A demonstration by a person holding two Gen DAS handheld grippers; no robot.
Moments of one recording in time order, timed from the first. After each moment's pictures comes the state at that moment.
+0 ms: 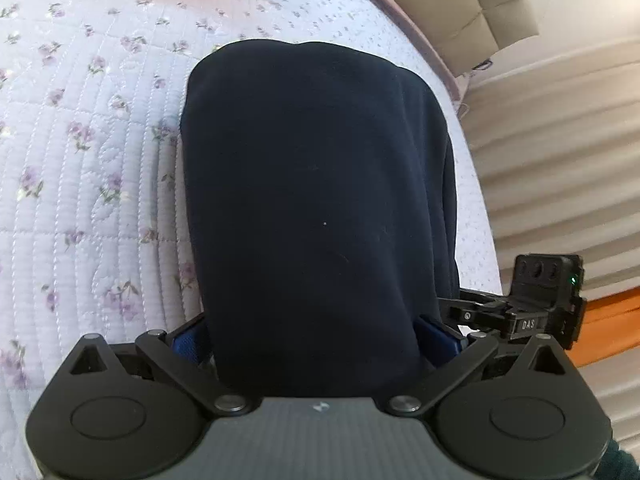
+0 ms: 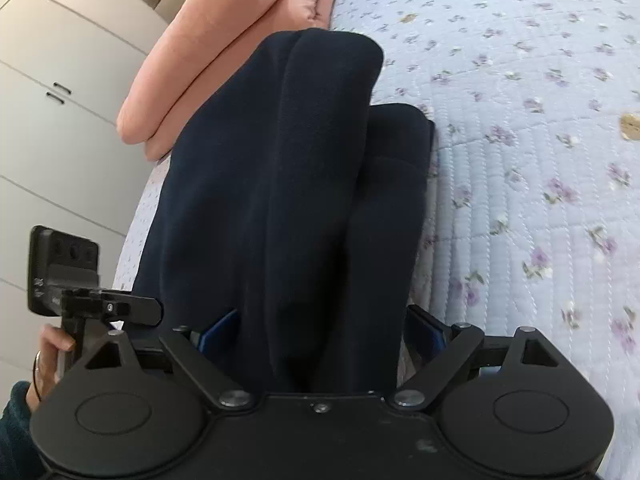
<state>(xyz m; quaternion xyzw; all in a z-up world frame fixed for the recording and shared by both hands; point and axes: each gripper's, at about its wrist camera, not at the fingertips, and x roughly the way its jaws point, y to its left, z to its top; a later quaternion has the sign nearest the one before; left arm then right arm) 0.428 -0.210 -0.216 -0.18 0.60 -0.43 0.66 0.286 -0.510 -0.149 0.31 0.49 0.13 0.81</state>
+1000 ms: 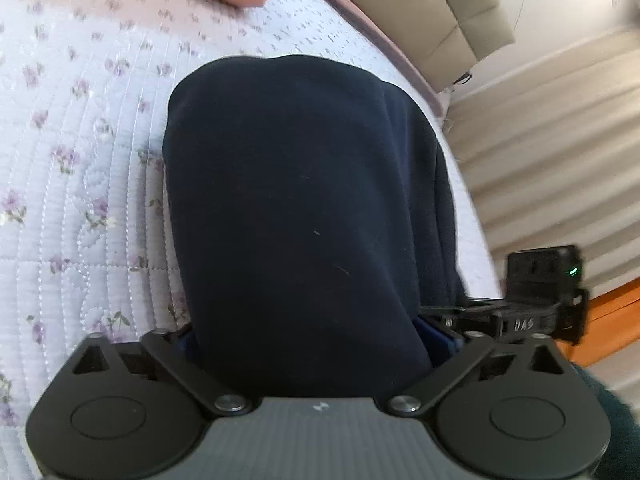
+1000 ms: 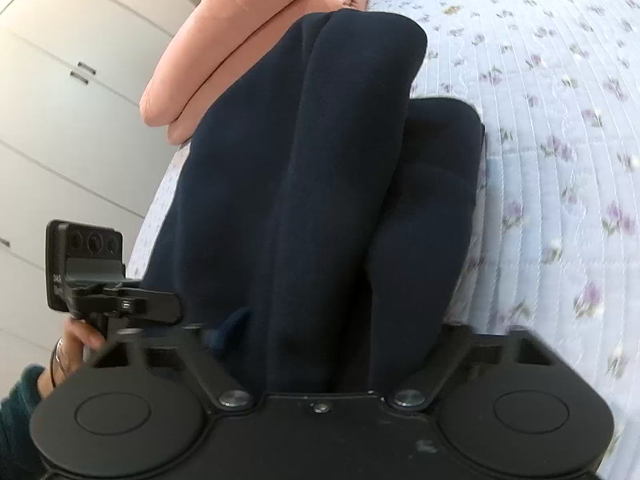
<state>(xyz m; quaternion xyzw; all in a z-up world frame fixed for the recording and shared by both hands) 0.413 -0.208 -0.221 -0.17 0.55 -0.44 0.69 0.303 -0.490 -0.152 0.32 0.48 0.17 0.80</state>
